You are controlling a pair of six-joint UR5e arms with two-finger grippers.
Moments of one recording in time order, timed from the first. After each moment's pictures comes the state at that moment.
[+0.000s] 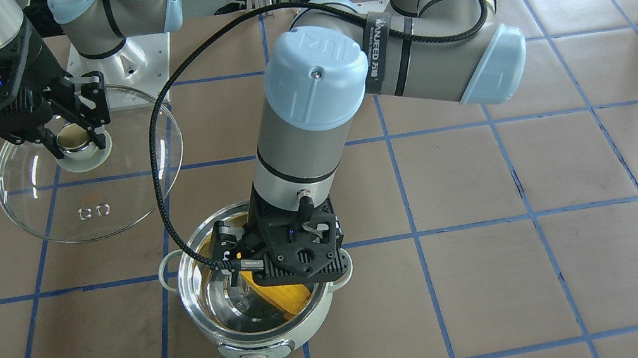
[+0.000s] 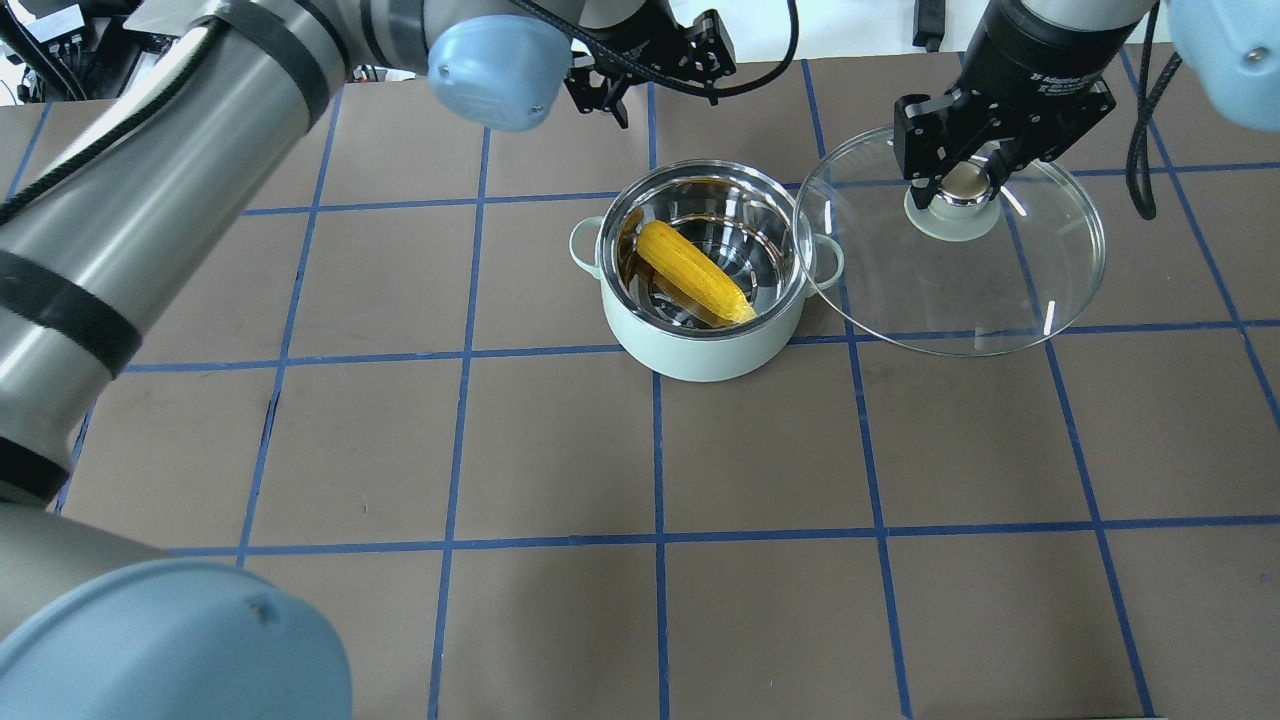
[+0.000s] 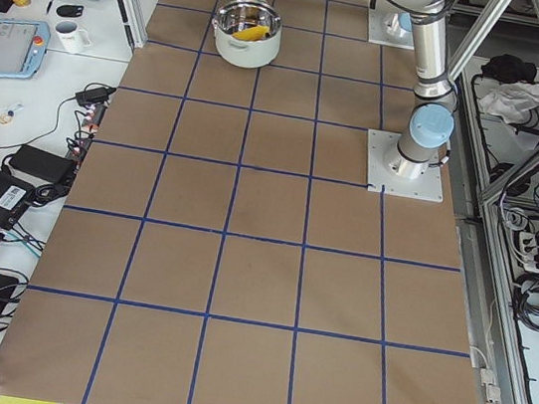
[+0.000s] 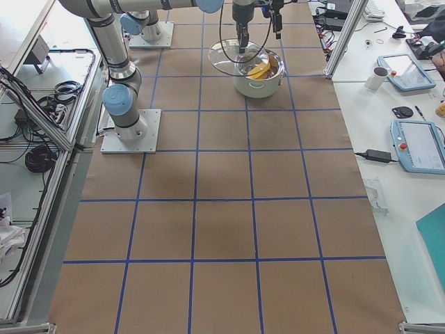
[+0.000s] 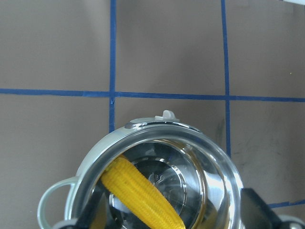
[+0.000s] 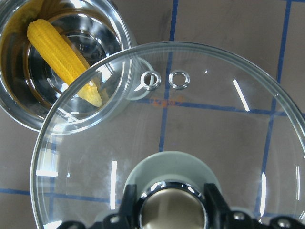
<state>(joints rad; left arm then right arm) -1.87 -2.08 -1.17 -1.18 1.39 -0.36 1.56 -1.55 1.49 -1.53 -1.56 -0.11</state>
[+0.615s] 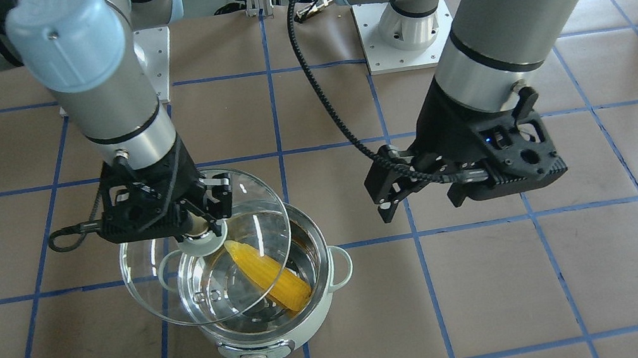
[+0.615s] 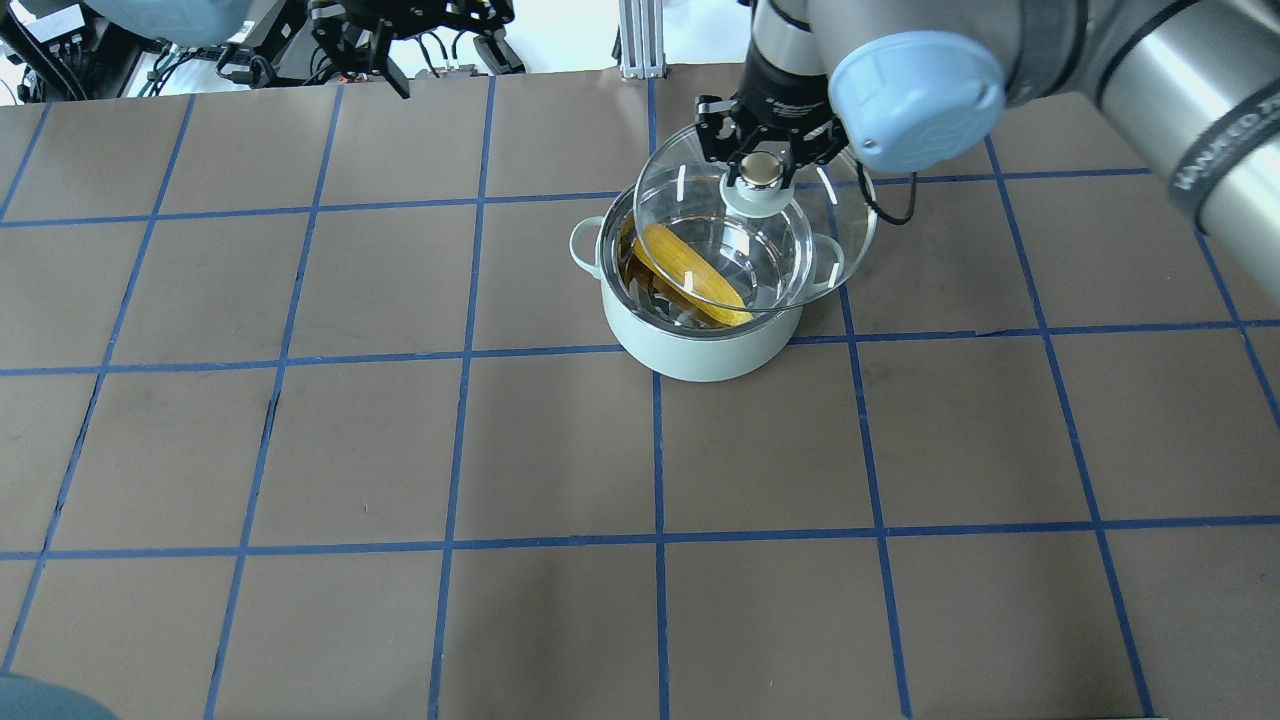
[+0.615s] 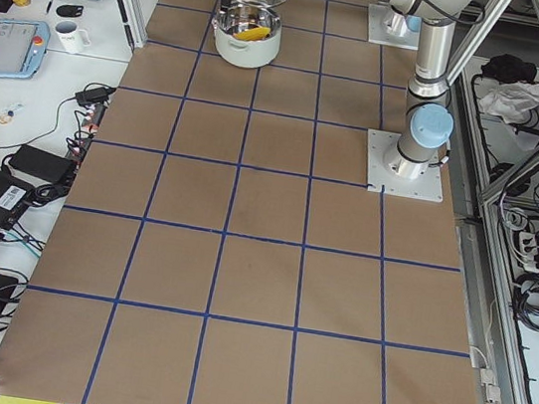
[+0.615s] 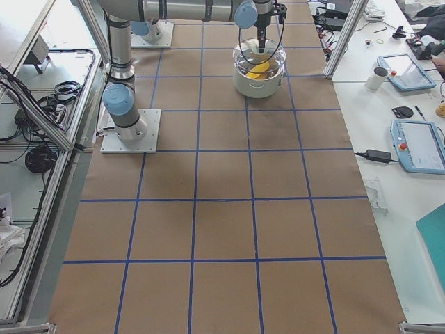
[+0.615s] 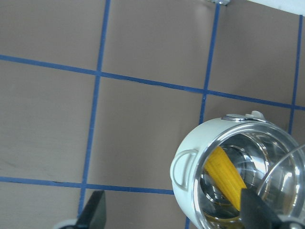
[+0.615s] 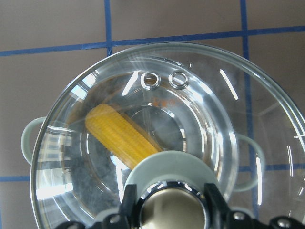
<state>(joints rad) -1.63 -1.87 -1.22 -1.43 1.42 -0.25 1.76 -1.30 1.45 -1.87 -1.53 0.25</state>
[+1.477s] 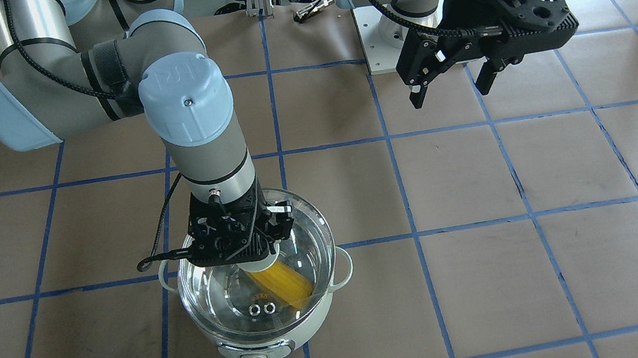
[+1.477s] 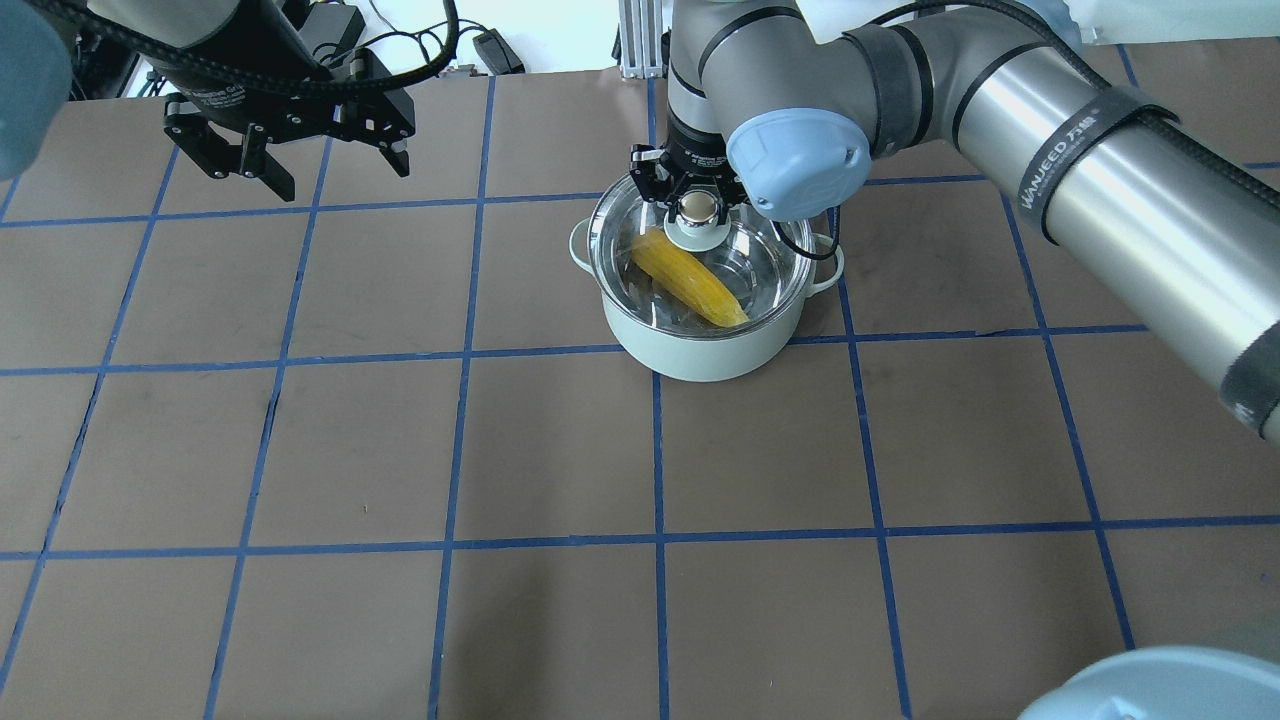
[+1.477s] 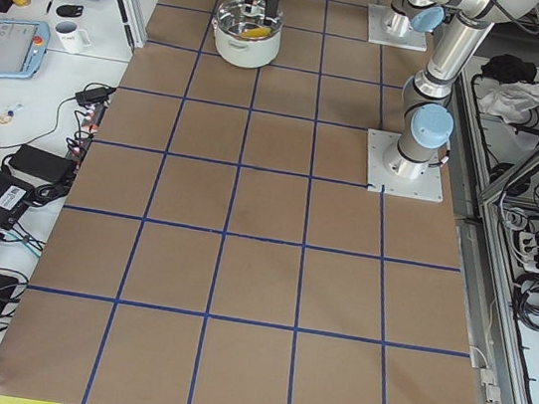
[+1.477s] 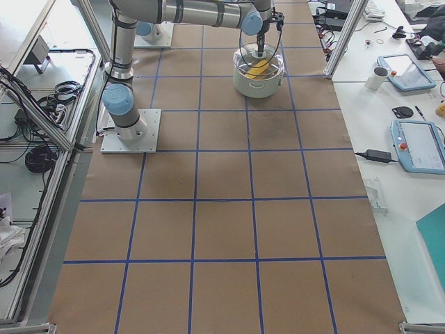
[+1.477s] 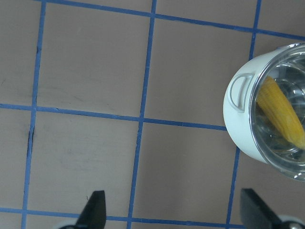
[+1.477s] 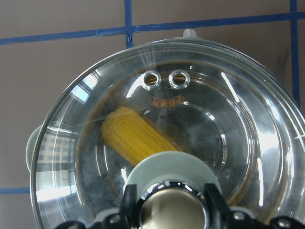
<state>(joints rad) -1.57 -1.58 -1.47 -1.55 1.51 -0.14 1.85 -1.18 1.45 -1.96 -1.55 0.34</state>
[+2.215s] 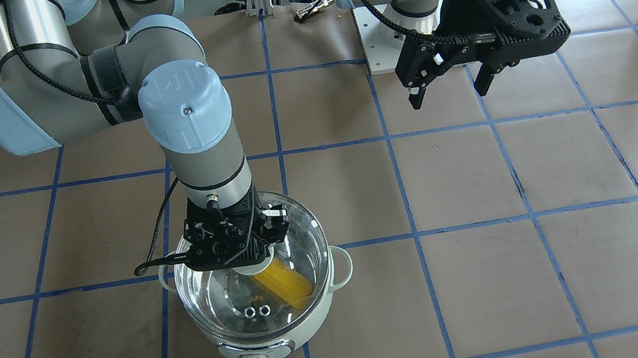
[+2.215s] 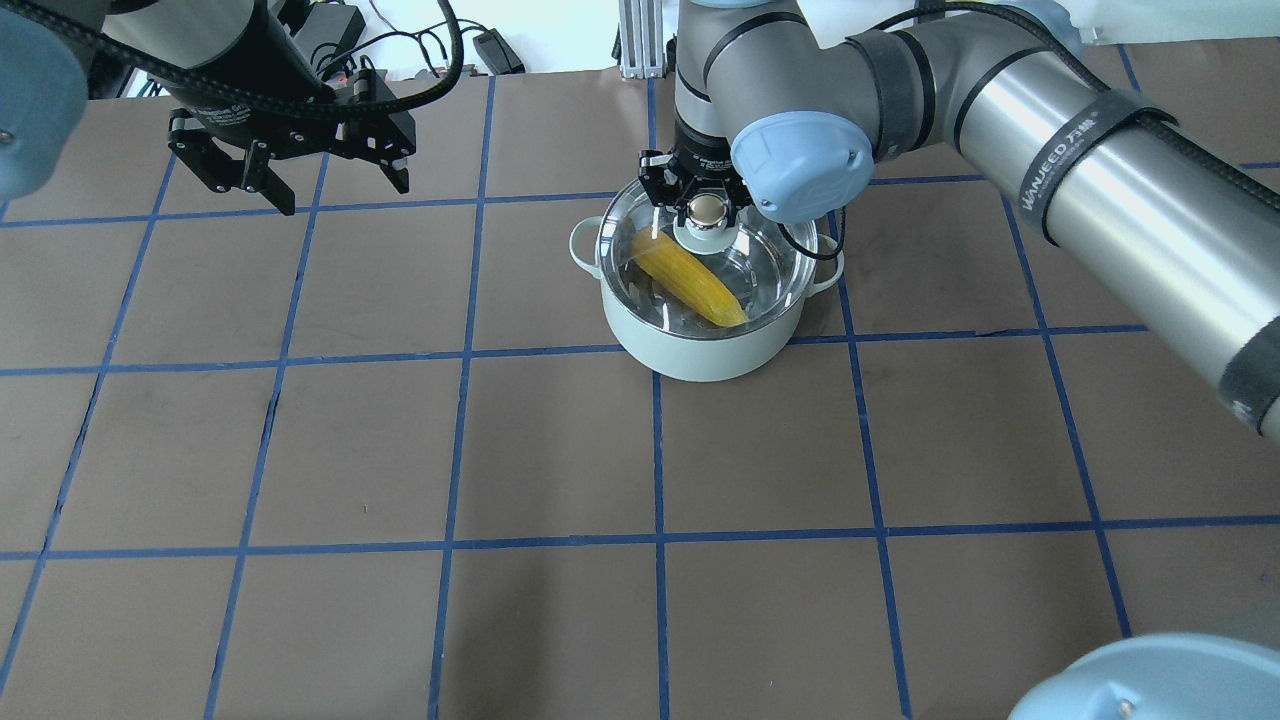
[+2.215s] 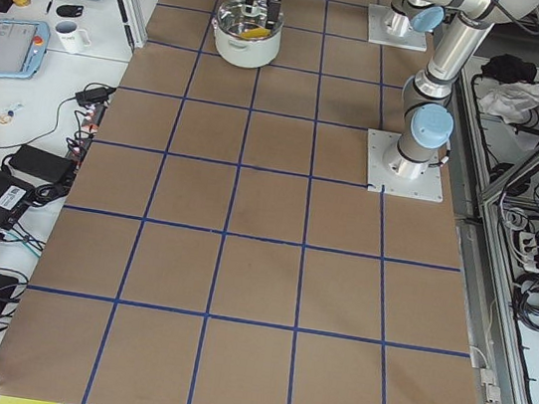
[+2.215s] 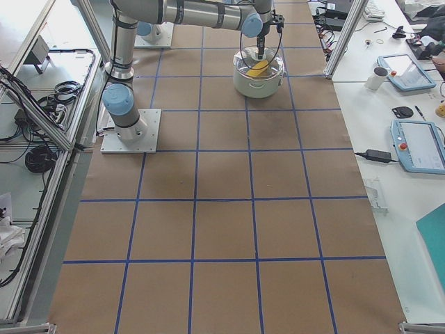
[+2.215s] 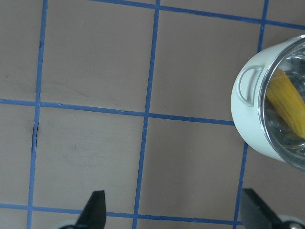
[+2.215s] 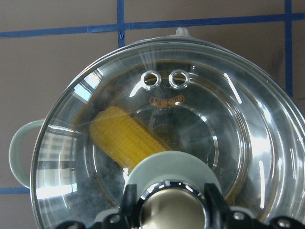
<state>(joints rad) -1.58 -1.58 -1.50 -1.54 1.52 -0.13 1.84 -1.17 1.45 -1.97 -1.57 0.31</state>
